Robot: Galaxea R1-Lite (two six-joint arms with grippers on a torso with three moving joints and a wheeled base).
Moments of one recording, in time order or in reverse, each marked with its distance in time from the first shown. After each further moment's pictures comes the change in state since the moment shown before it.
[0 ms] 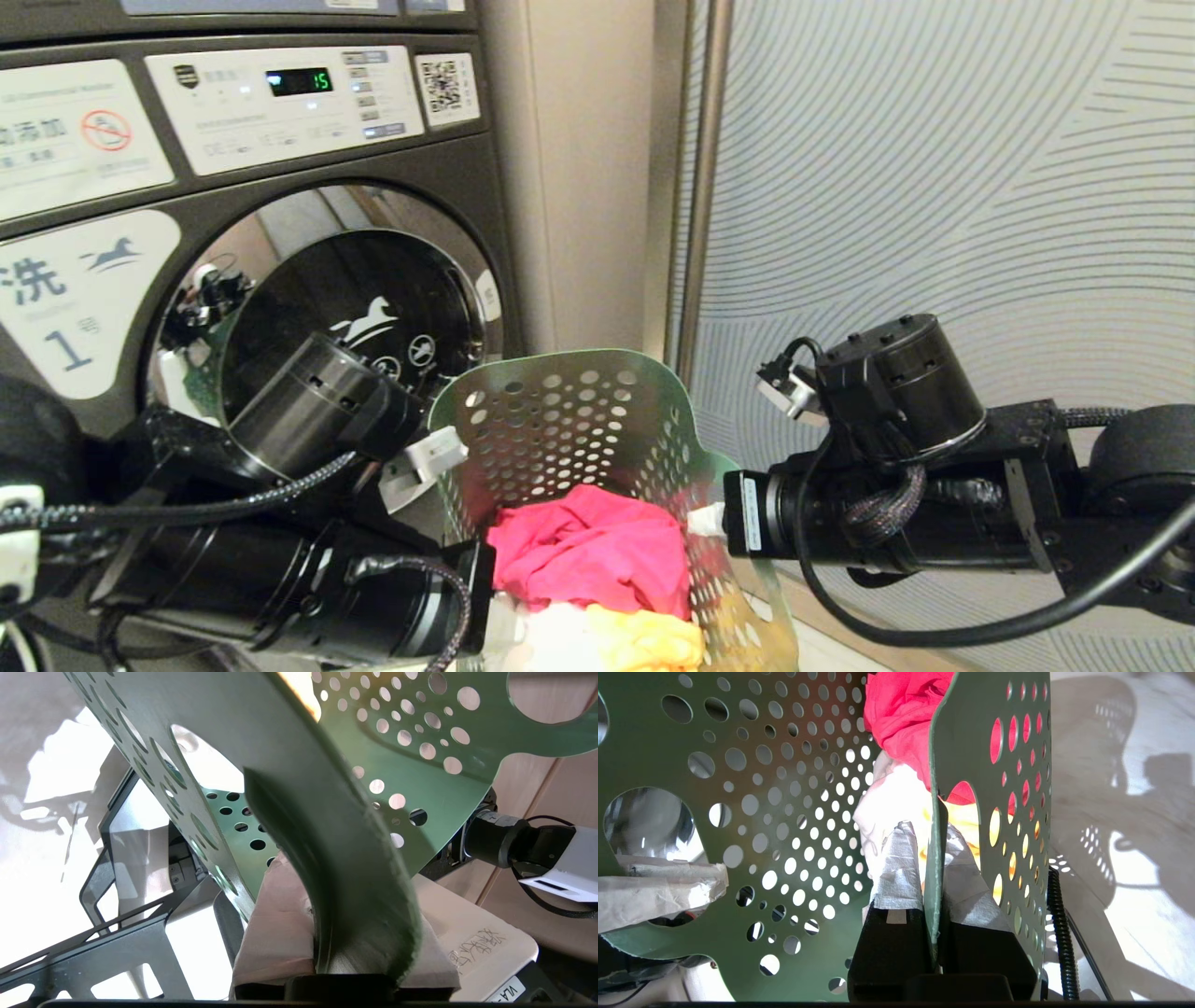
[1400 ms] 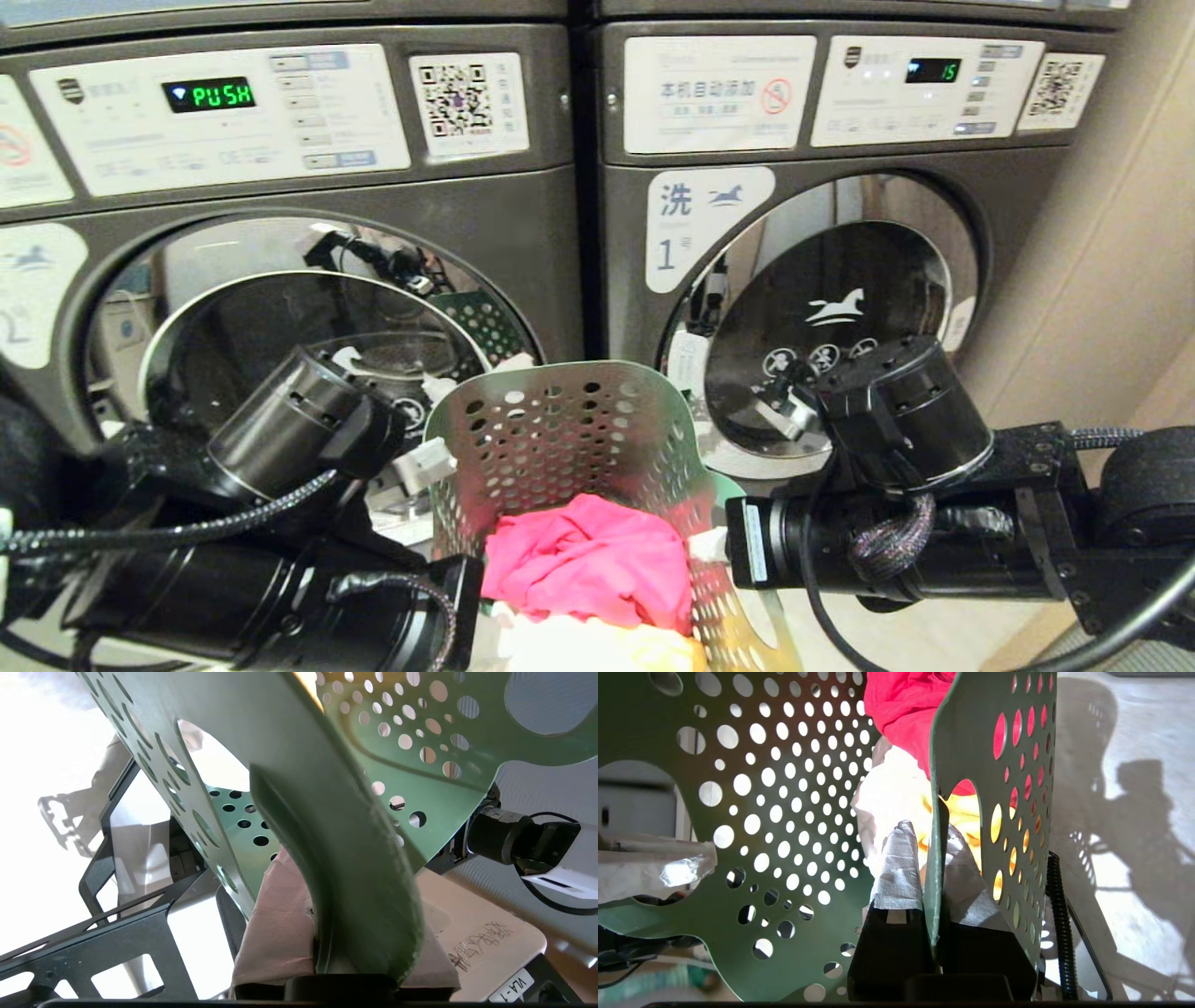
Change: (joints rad) left arm -0.001 -0.025 0.035 -0.001 0.000 -0.015; right arm 0.028 -0.014 0.041 0.000 0.000 -0.001
